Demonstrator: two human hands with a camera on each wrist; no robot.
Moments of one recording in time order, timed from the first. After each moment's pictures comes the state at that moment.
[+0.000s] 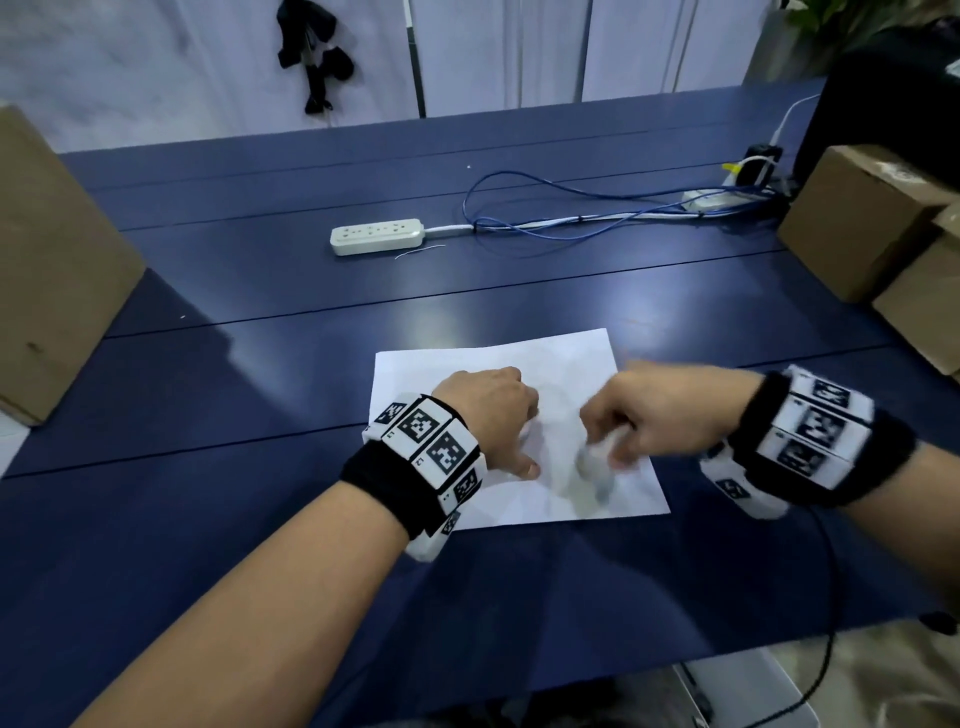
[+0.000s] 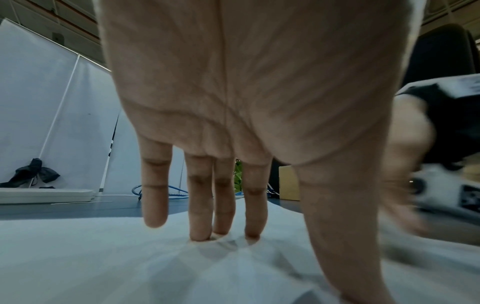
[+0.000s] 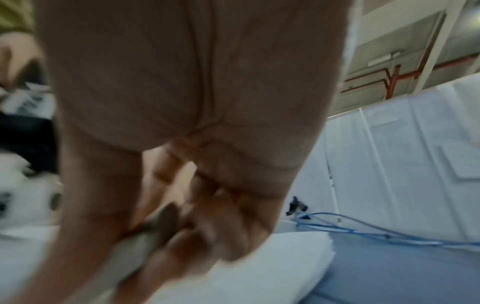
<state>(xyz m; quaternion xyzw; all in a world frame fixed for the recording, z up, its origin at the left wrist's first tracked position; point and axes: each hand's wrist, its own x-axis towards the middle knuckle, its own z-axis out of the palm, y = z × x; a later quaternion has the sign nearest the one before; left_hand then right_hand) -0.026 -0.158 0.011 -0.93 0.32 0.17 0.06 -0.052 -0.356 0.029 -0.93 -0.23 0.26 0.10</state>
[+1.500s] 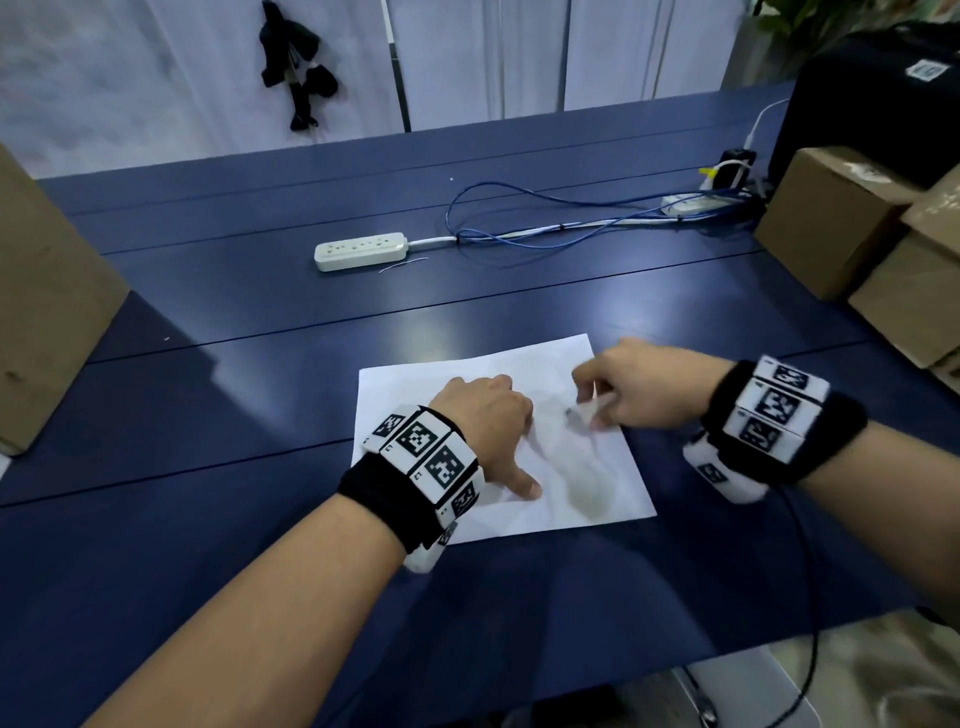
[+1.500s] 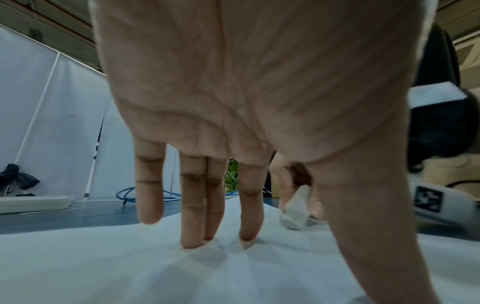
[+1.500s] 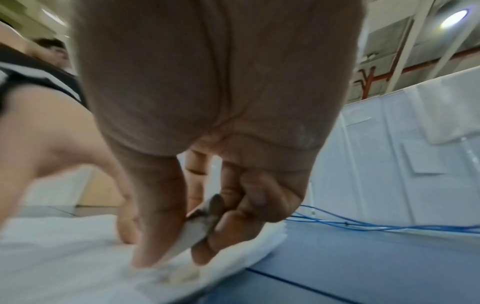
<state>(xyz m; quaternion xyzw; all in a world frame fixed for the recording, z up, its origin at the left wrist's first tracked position) -0.032 -0.173 0.016 -0.93 0.31 0.17 0.08 -0.034 -0.374 0.025 -0.97 -0.16 0.17 0.07</state>
